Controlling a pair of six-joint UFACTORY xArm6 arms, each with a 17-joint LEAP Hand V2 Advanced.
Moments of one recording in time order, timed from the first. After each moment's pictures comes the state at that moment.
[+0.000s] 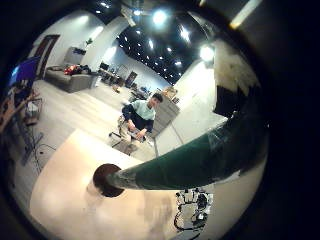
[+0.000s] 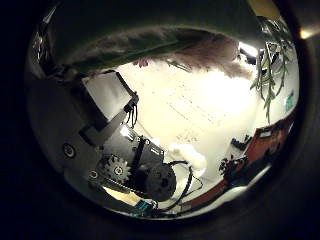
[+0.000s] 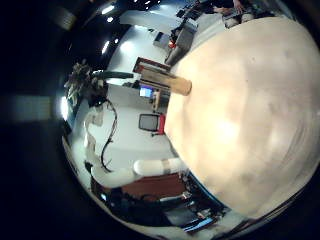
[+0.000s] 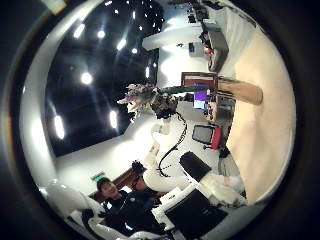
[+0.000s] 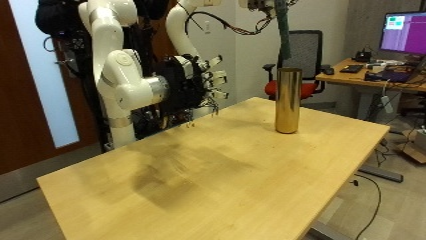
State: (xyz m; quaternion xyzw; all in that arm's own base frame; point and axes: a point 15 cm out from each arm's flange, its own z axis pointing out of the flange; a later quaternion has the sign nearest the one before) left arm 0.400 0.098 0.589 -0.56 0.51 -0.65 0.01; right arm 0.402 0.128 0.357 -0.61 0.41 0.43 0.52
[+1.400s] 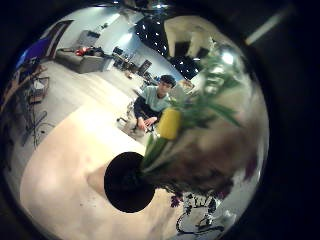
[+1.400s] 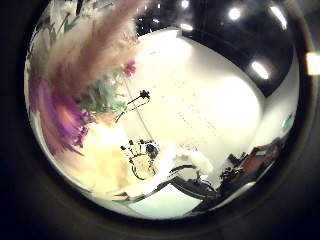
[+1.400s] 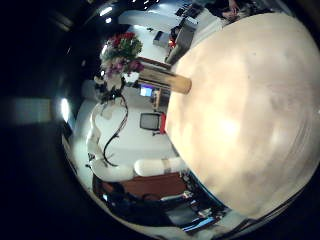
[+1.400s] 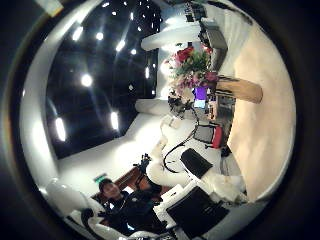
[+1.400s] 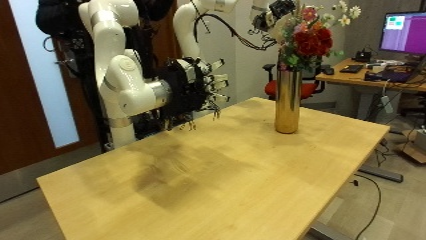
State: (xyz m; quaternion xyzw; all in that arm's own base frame) left arm 0.432 0.139 0.502 -0.63 0.47 -0.62 -0.04; right arm 0.404 0.134 0.350 -0.61 0.41 0.44 0.52
